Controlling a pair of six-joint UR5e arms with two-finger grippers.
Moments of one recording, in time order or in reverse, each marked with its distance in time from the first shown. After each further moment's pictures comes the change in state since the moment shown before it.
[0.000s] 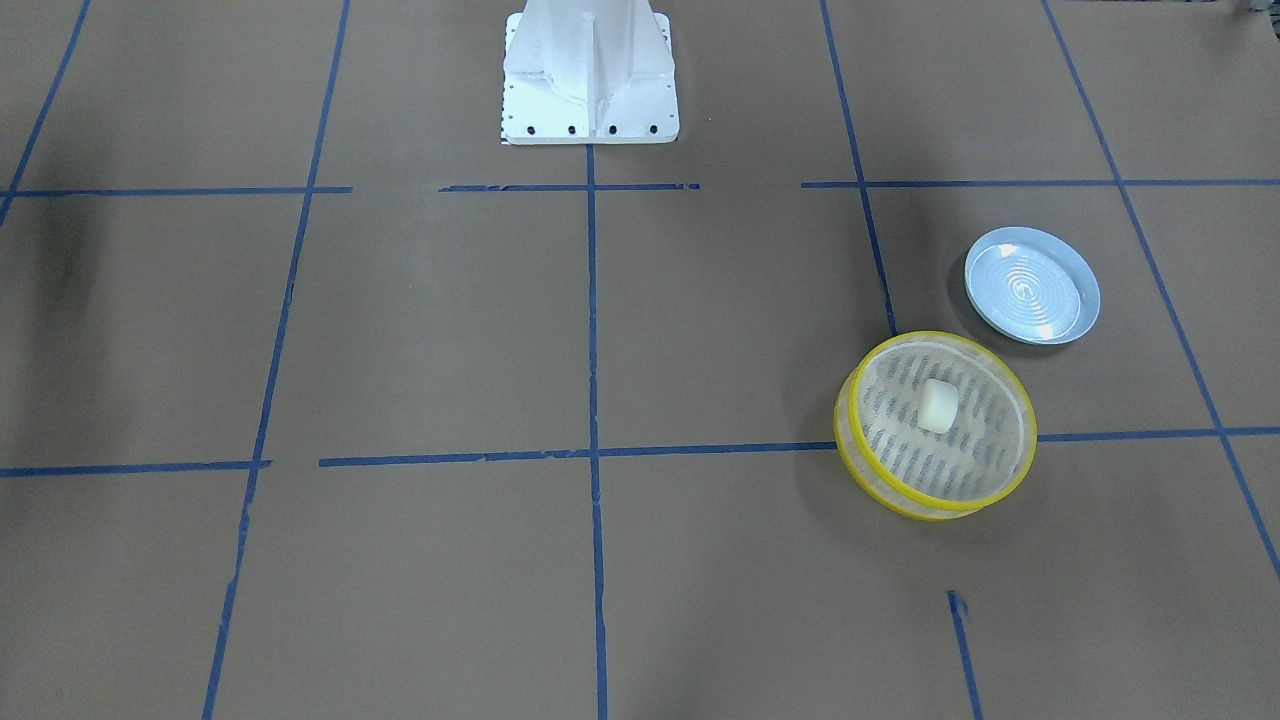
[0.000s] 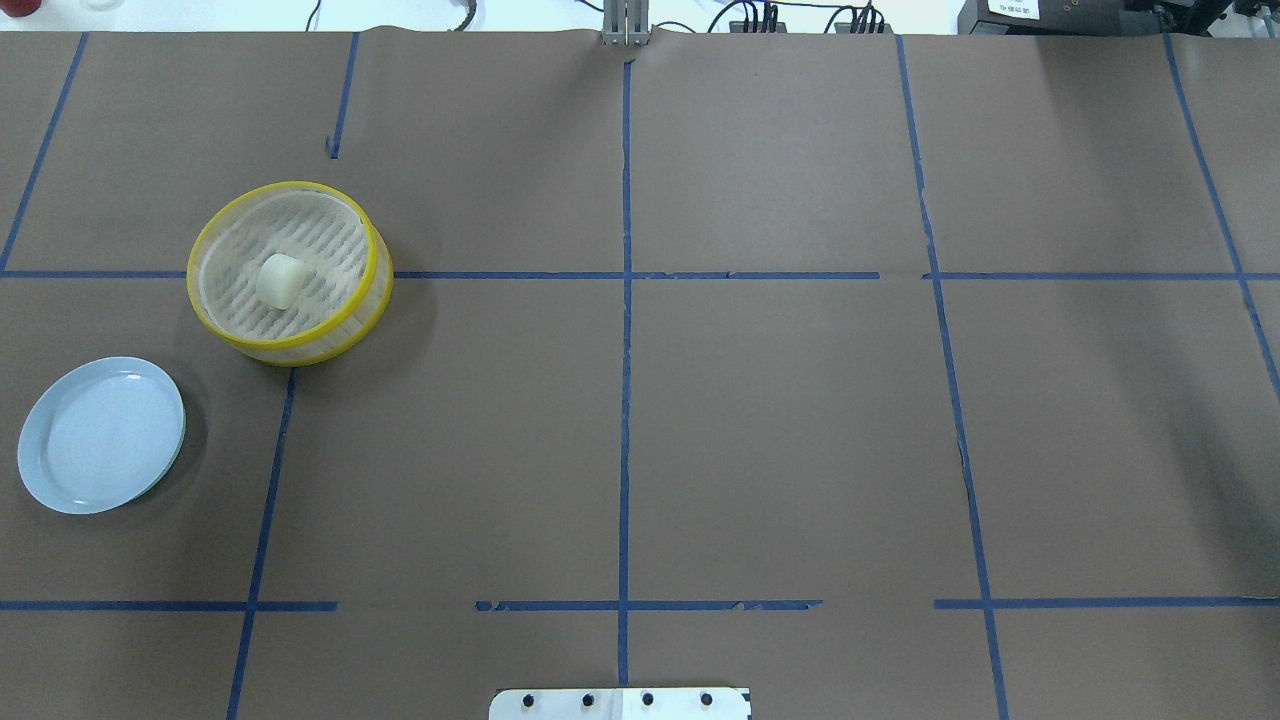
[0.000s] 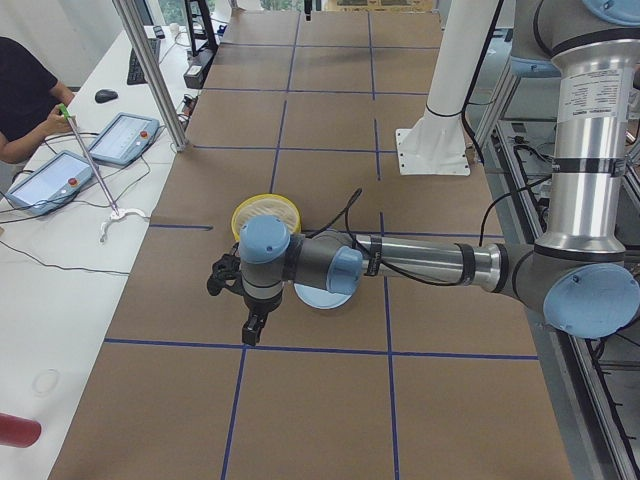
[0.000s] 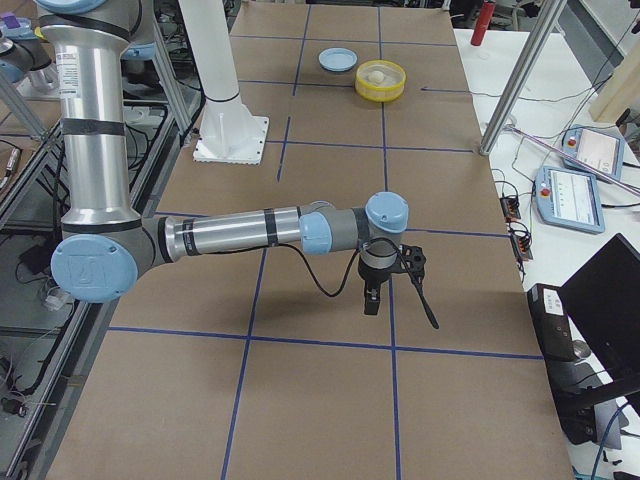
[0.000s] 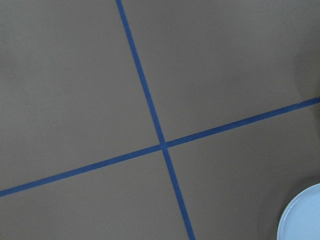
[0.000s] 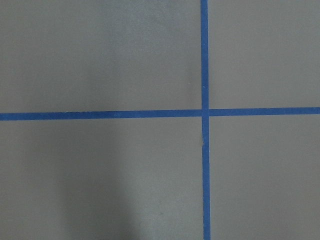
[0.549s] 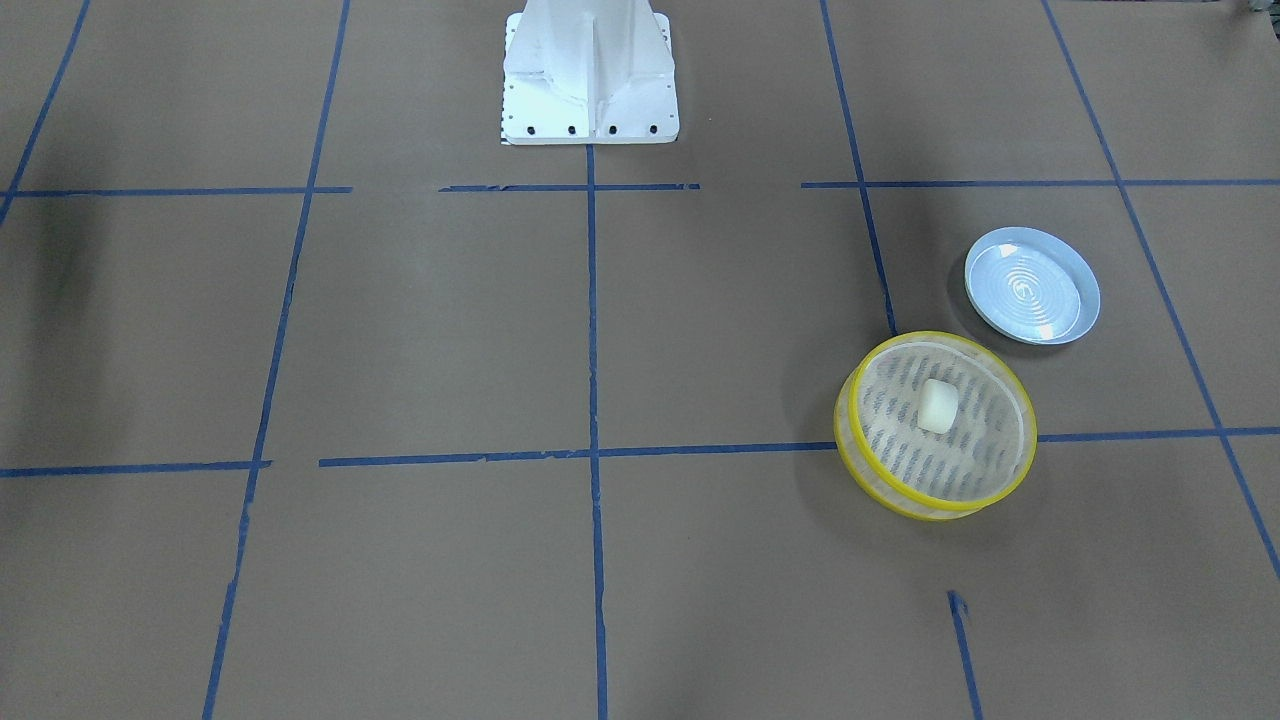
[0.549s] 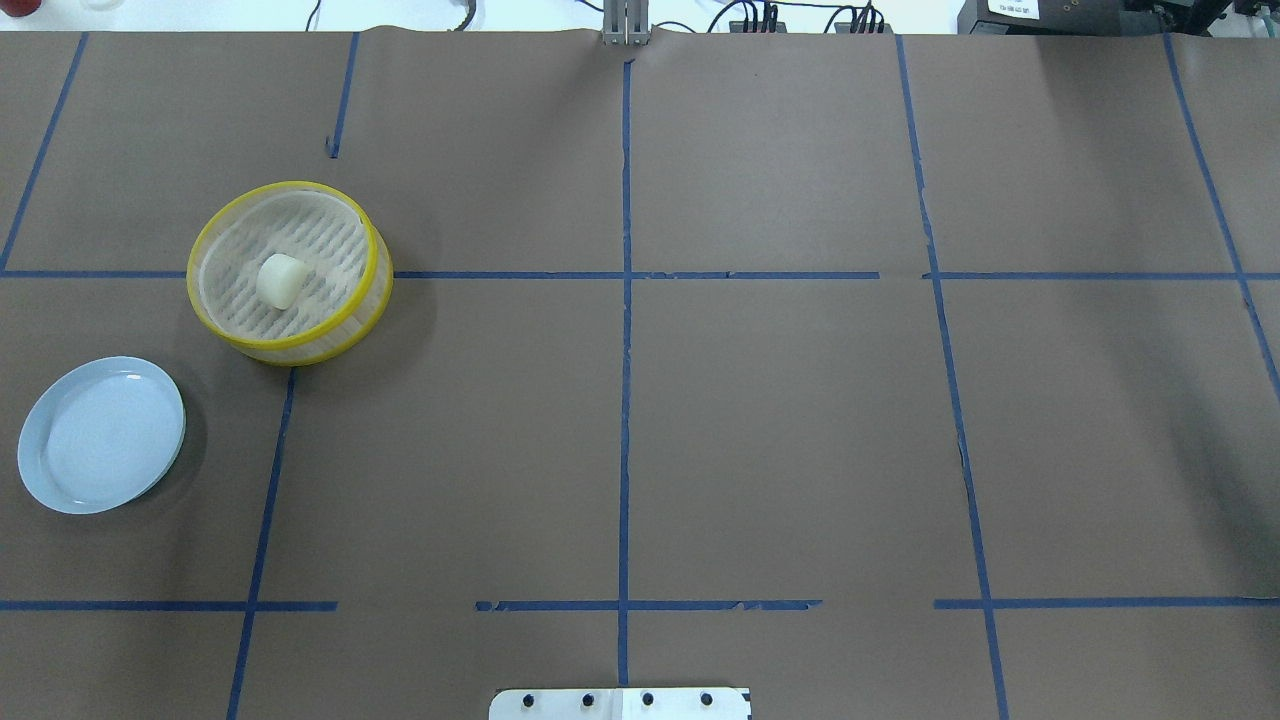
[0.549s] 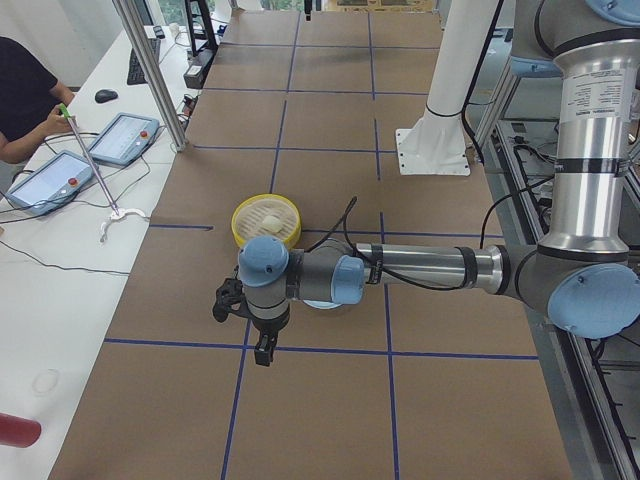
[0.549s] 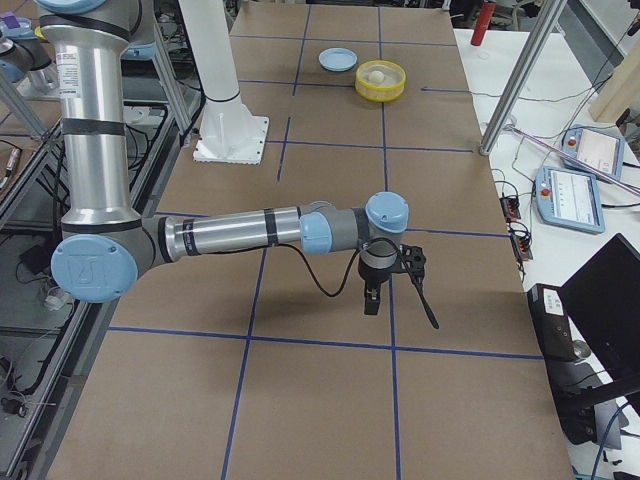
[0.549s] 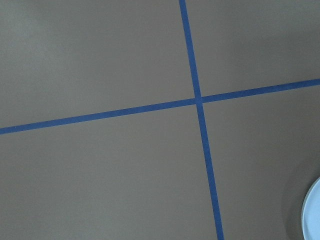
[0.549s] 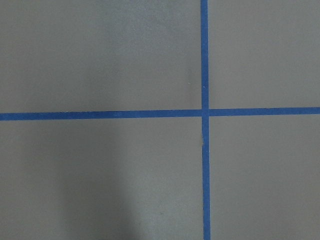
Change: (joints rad) left arm -0.011 0.007 0.048 0.072 -0.002 -0.004; right arm 0.000 0.000 0.000 0.000 0.000 0.000
